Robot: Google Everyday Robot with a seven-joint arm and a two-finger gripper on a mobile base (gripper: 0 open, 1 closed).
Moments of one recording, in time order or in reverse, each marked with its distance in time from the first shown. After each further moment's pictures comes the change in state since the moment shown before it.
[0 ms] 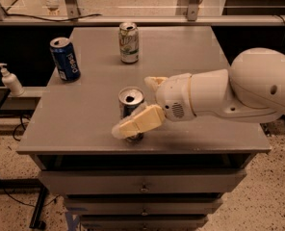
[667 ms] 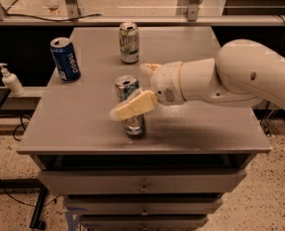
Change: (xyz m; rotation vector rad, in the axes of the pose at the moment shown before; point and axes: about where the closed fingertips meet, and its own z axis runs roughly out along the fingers) arm -0.015 -0.044 0.024 0.033 -0.035 -0.059
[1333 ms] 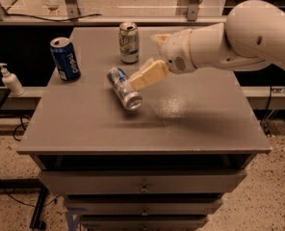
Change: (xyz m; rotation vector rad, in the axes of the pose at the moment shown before) arm -0.035 -0.068 -0.017 0.059 0.035 -0.126
